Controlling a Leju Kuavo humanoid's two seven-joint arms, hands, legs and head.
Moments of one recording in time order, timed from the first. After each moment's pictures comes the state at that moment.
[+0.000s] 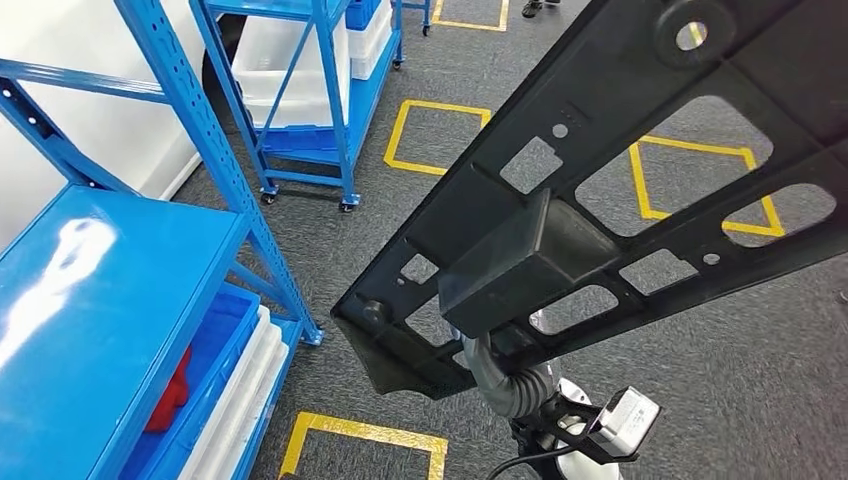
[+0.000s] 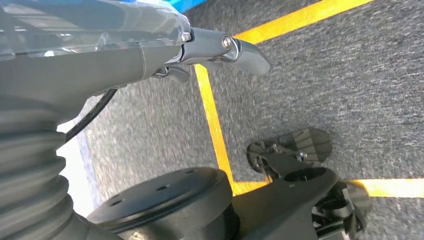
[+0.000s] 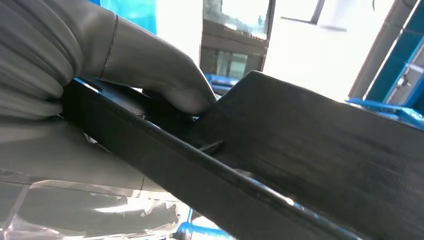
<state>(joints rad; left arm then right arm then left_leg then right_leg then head) -0.14 -0.19 1.04 -0.18 -1.30 0.07 -0.16 -0.09 0.02 0.44 -1.81 -0.09 0.26 -0.48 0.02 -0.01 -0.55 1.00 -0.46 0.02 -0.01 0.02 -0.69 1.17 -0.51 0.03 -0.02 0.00</state>
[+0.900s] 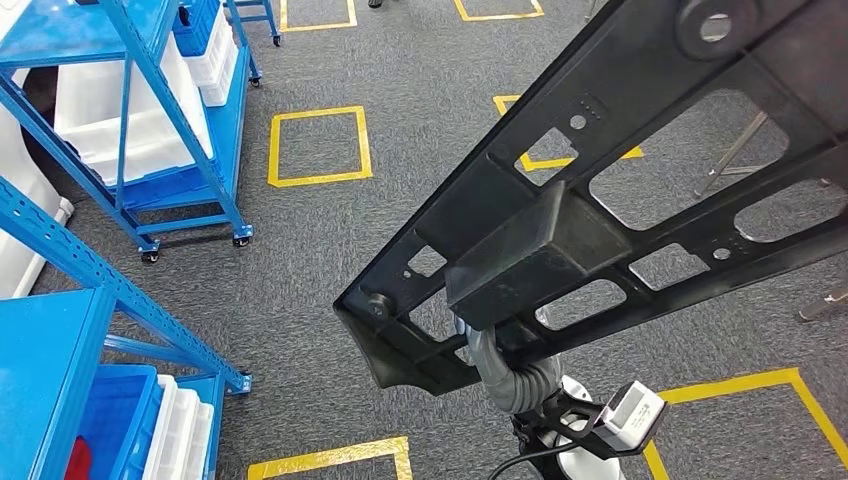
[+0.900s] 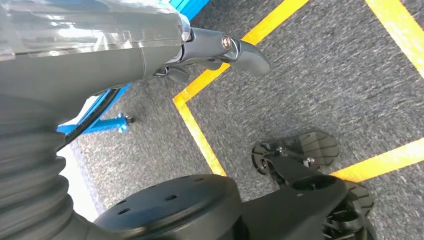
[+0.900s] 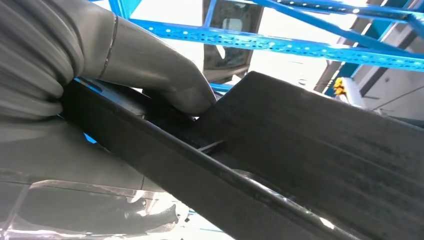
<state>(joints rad) -0.14 -0.18 1.04 -0.18 -1.29 0.07 -0.16 -0.10 0.03 0.43 -1.80 -0.11 0.27 -0.48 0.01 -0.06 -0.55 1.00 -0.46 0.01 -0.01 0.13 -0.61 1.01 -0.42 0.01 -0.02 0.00</state>
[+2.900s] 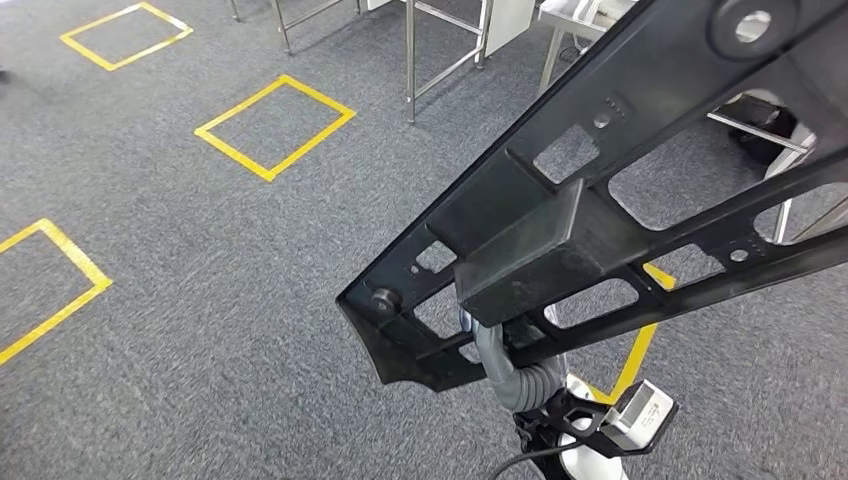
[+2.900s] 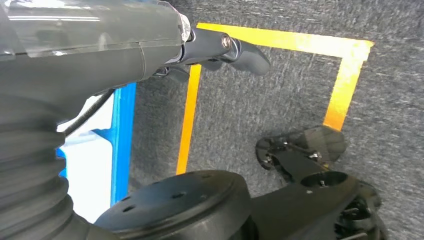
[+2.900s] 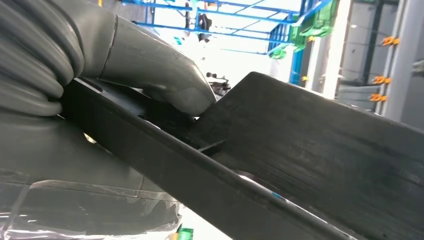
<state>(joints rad) -0.13 -0.18 1.04 -0.18 -1.30 0.07 -0.14 -0.10 0.02 0.43 -1.80 -0.13 0.26 -0.49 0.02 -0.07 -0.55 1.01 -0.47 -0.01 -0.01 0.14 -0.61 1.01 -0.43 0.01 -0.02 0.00</state>
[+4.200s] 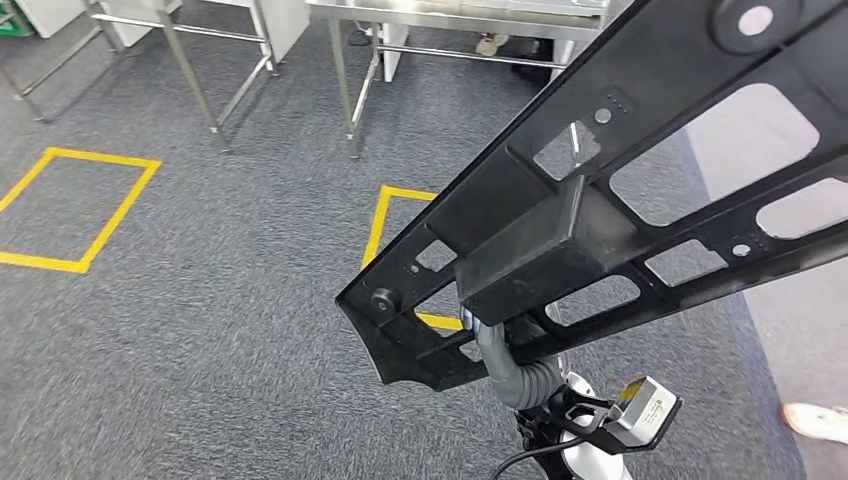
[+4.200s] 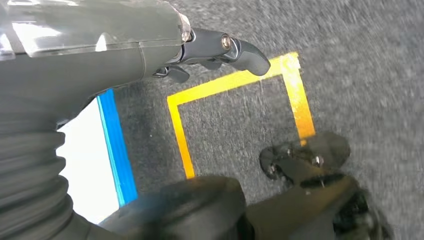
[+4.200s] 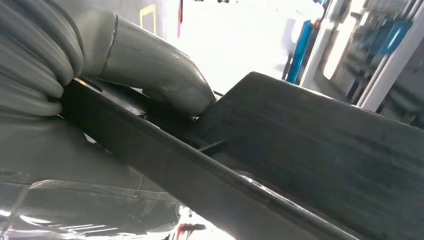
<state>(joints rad) -0.12 -0.18 1.04 -0.18 -1.29 0.08 -0.14 -0.11 0.01 0.43 -1.80 -0.16 0.26 -0.49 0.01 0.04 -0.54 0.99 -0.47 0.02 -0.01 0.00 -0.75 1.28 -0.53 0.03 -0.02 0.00</state>
